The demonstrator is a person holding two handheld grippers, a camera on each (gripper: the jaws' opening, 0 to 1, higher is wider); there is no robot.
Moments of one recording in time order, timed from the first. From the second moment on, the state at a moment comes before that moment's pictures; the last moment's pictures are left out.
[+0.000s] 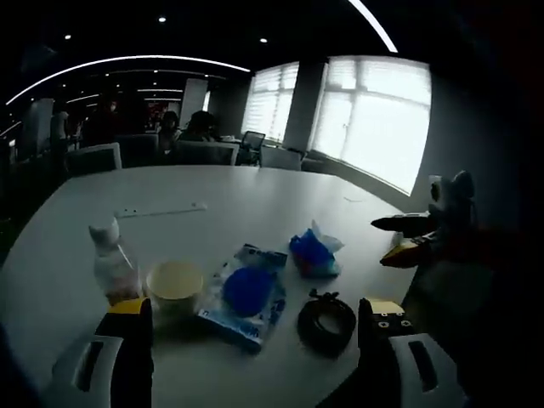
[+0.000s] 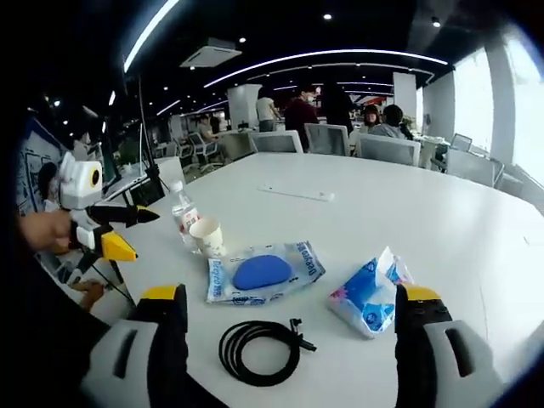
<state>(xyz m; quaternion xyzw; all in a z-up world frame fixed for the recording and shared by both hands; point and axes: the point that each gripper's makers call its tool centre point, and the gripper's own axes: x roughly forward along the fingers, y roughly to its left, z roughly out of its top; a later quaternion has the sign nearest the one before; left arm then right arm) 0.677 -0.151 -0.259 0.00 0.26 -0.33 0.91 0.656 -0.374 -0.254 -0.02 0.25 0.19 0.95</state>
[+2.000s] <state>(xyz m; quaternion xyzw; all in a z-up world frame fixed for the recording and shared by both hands) 0.681 -0.175 -0.356 -0.06 0.40 -0.16 0.90 0.771 -0.371 -0.339 -0.11 0.32 0.35 0.87</state>
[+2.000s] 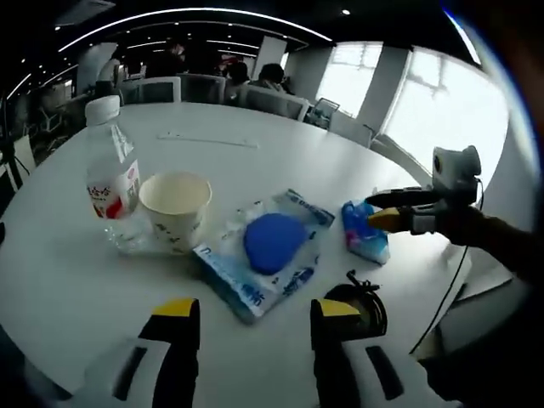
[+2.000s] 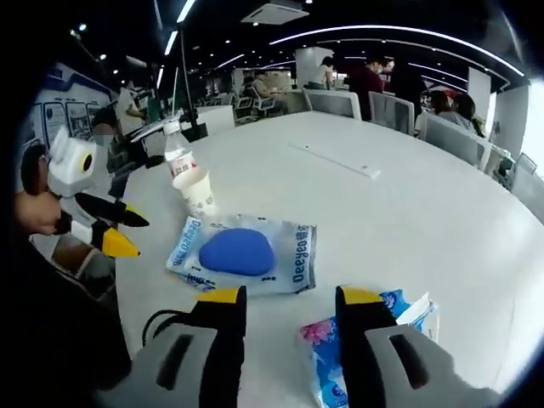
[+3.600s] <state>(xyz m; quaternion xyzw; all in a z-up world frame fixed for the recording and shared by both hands) 0.728 -0.171 -0.410 -0.13 0.44 -0.07 0.88 0.801 -0.348 -0.399 -0.12 0.40 0.36 0.83</state>
